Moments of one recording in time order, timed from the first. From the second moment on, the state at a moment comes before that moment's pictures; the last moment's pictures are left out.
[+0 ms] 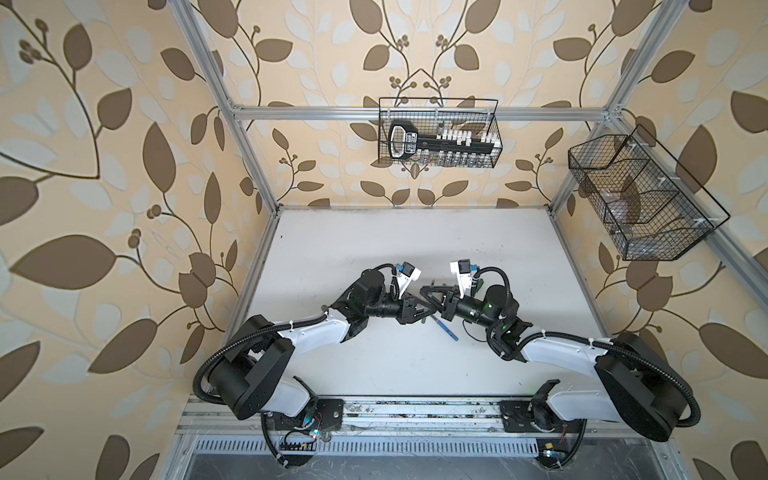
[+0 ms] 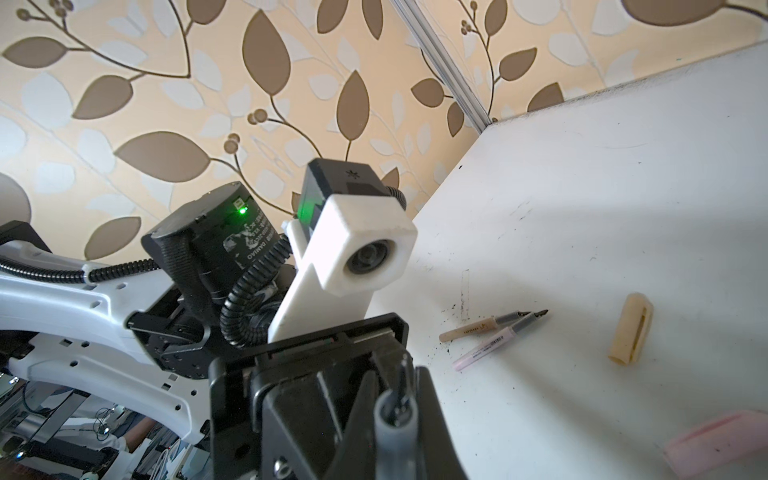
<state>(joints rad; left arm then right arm) -0.63 1.43 0.62 0.48 0.81 -0.60 0.64 1.32 0.42 0.87 -0.39 0.69</state>
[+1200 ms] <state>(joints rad) -0.64 1.43 0.62 0.47 0.82 -0.55 0.67 1.34 0.37 1.02 -0.25 0.73</state>
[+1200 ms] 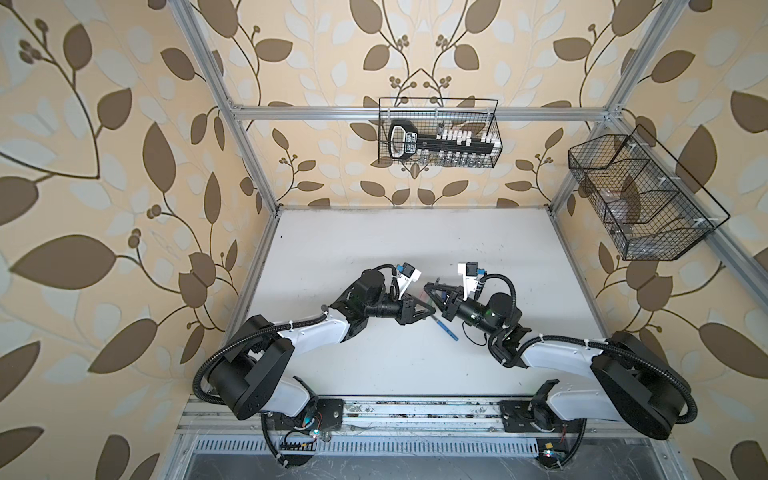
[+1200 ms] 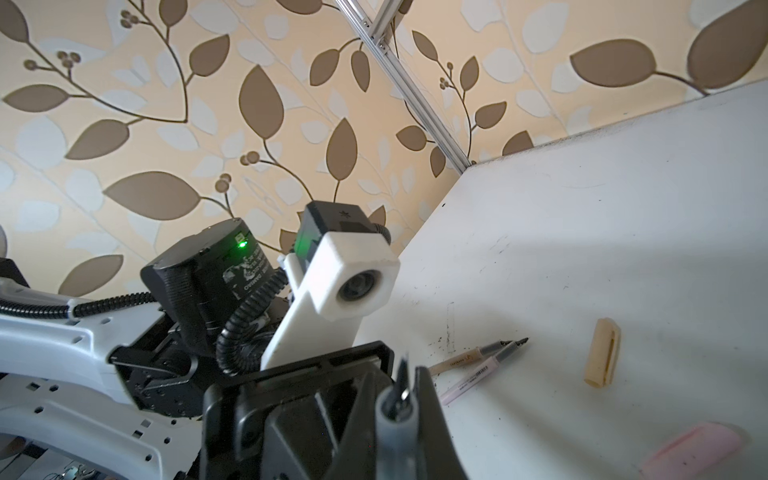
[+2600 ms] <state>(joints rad) -0.78 1.34 0.70 0.01 0.42 -0.23 0.18 1.65 0.96 -0.45 -0.04 0.28</state>
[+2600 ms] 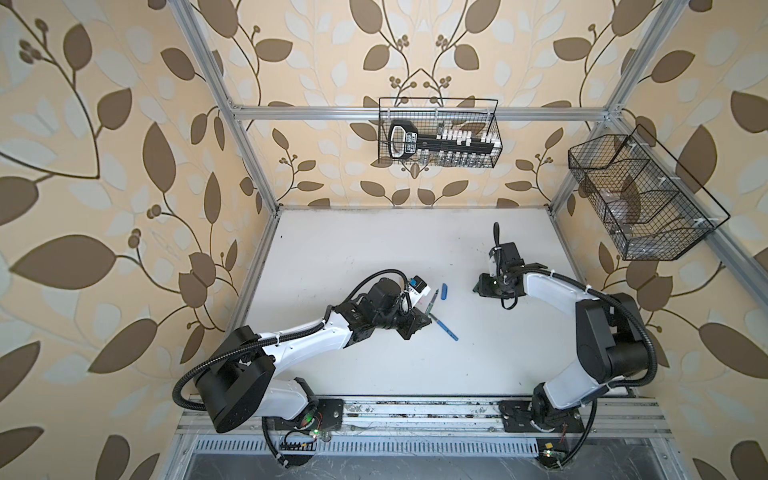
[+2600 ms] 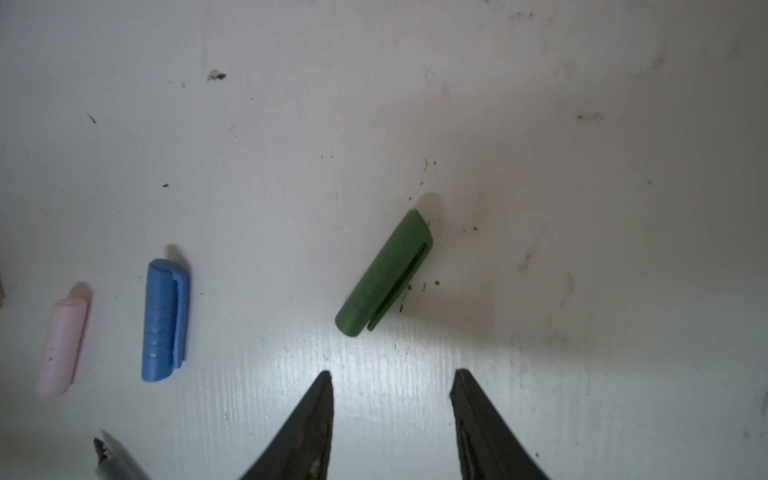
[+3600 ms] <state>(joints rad) -0.78 1.37 0.71 -0.01 0.41 -0.22 0.23 1.95 1.29 -0.61 0.04 0.13</state>
